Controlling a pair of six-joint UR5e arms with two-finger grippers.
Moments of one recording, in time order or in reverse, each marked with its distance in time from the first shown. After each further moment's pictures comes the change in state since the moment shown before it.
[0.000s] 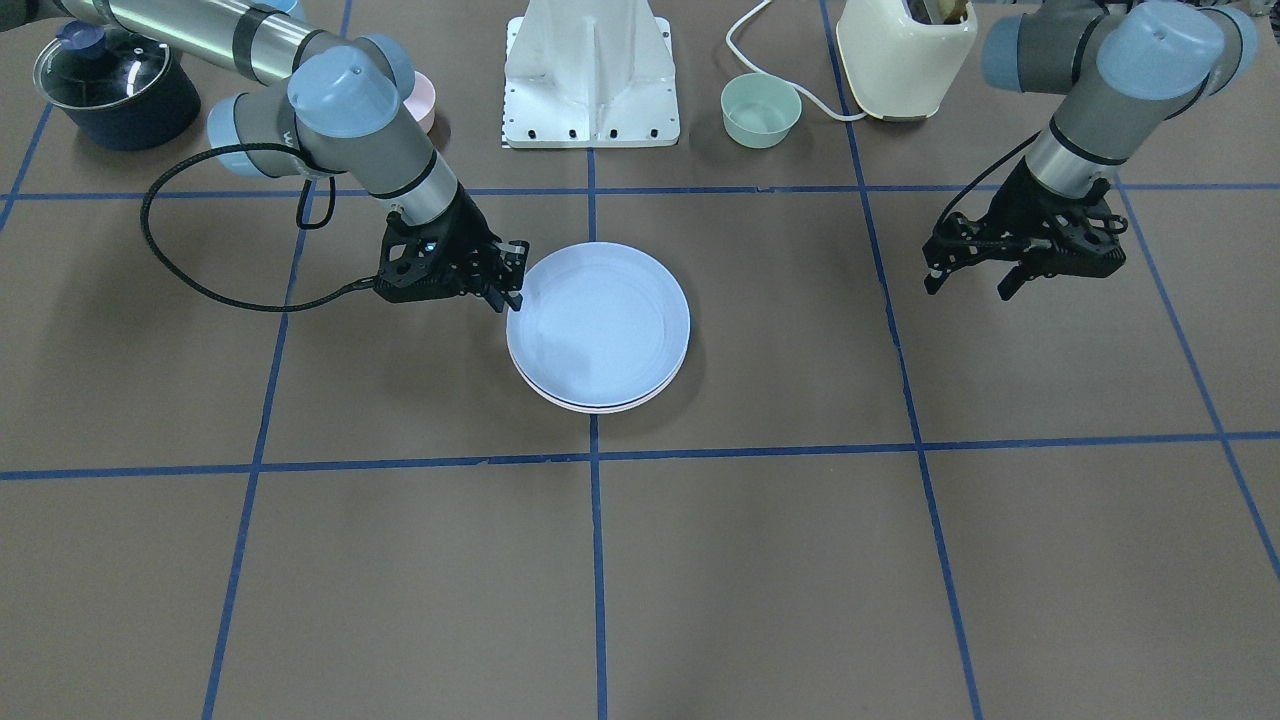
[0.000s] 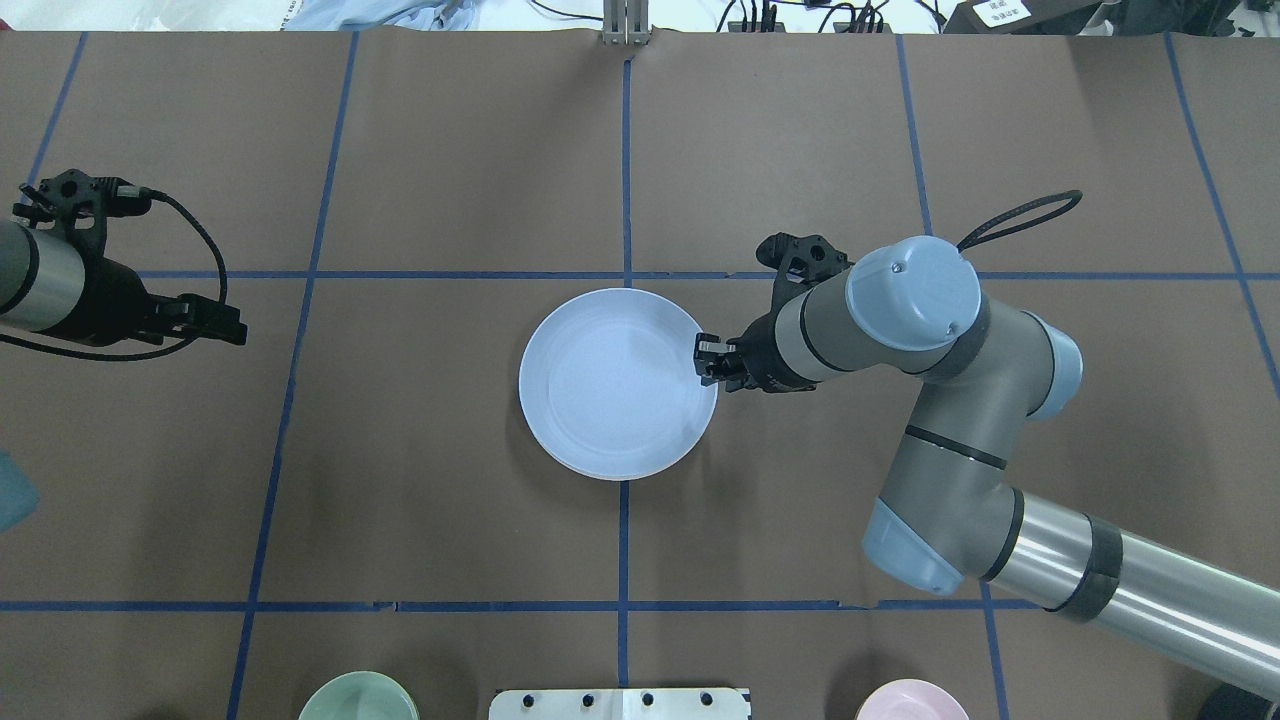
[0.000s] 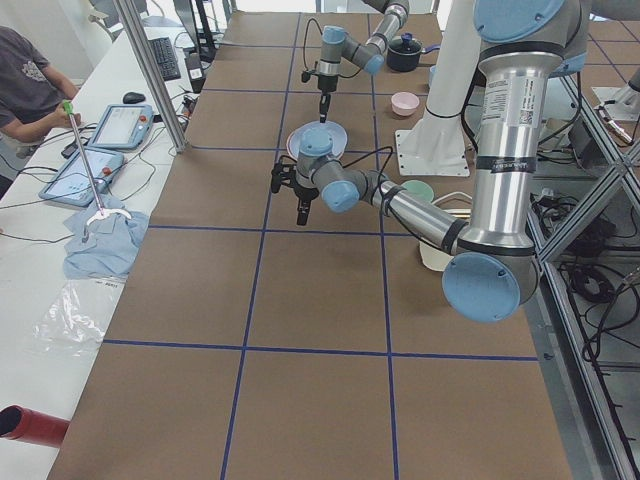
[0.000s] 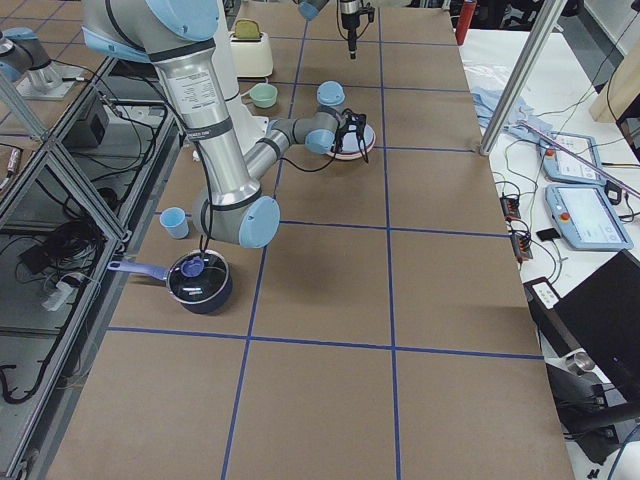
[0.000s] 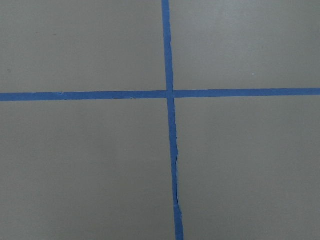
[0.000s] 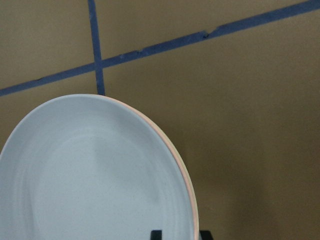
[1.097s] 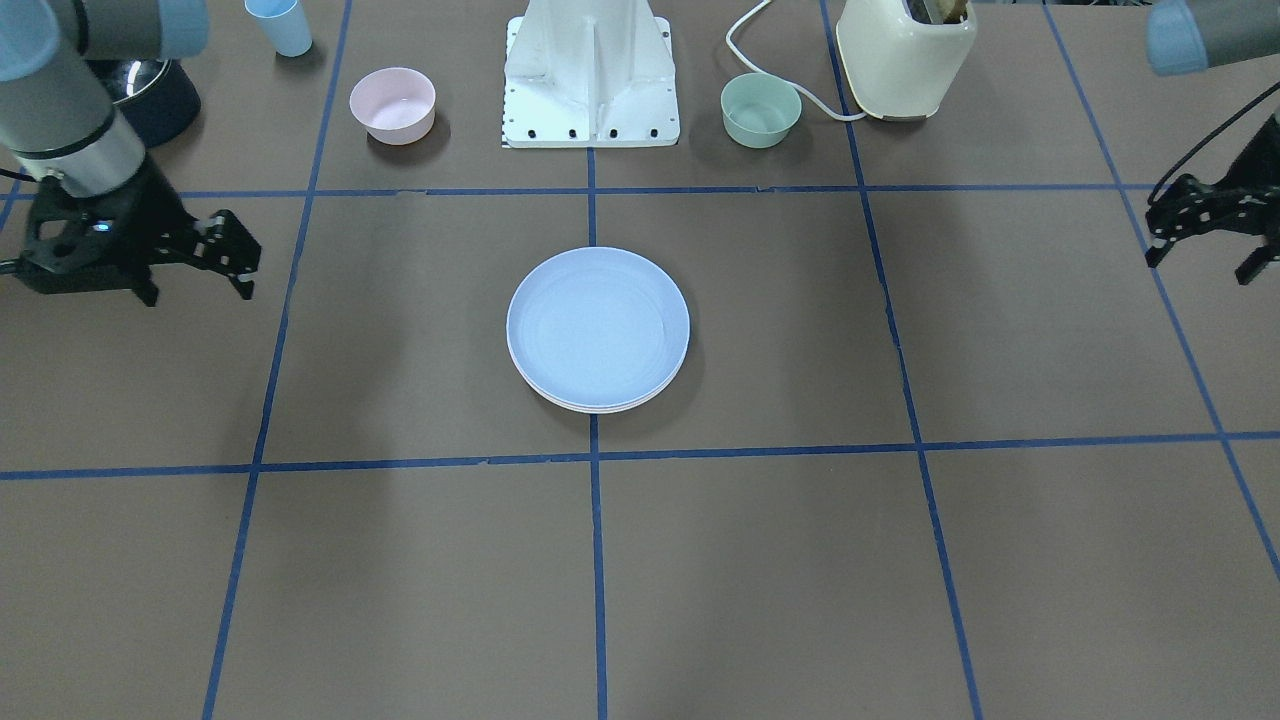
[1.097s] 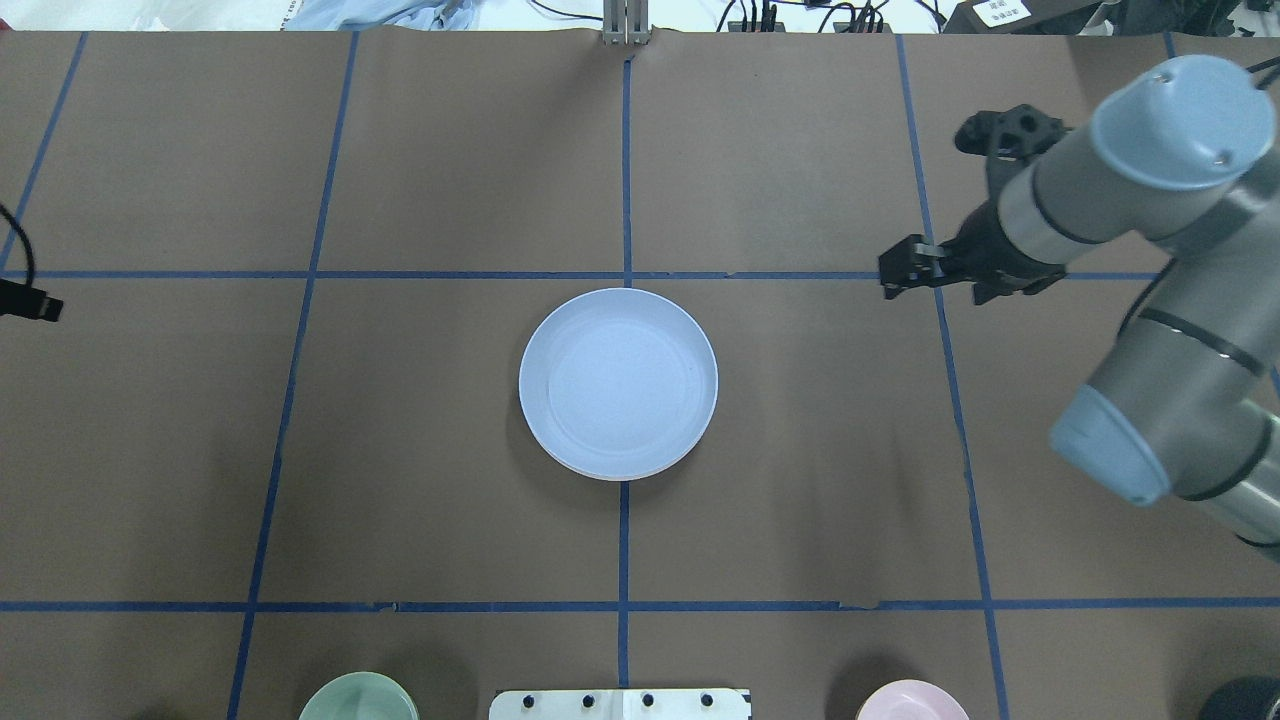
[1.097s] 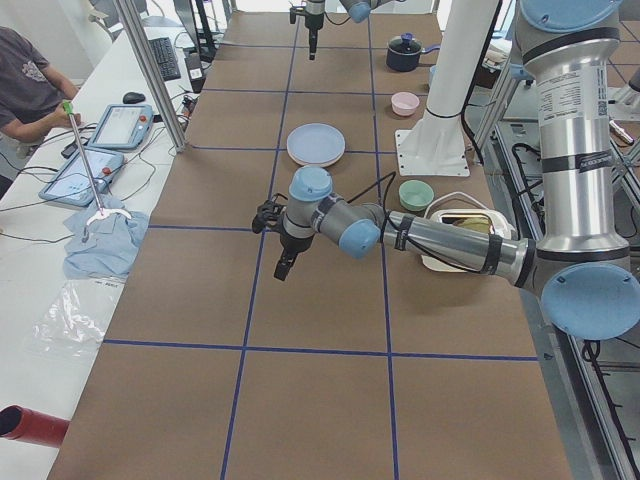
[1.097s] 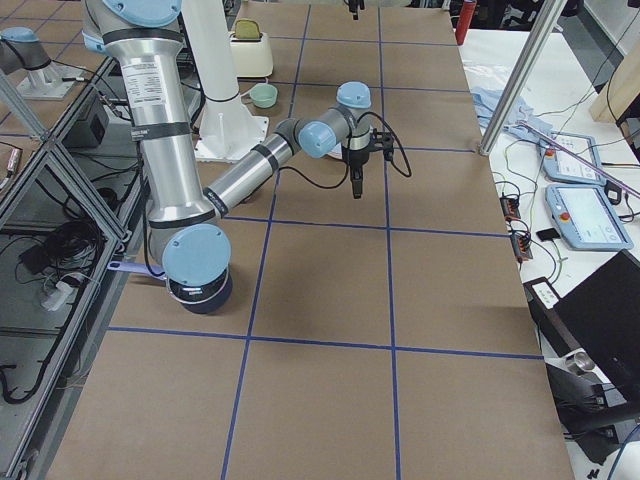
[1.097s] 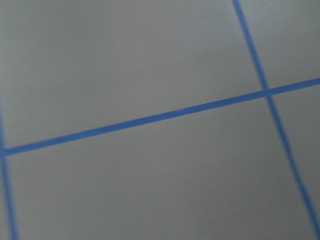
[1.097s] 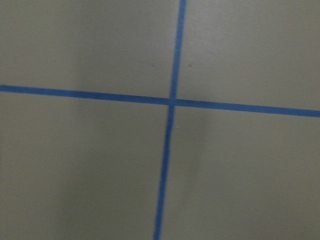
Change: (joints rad) left arm -0.415 0.206 0.036 0.017 -0.111 0.736; right arm 0.400 -0.331 0.339 -0.529 0.161 -0.755
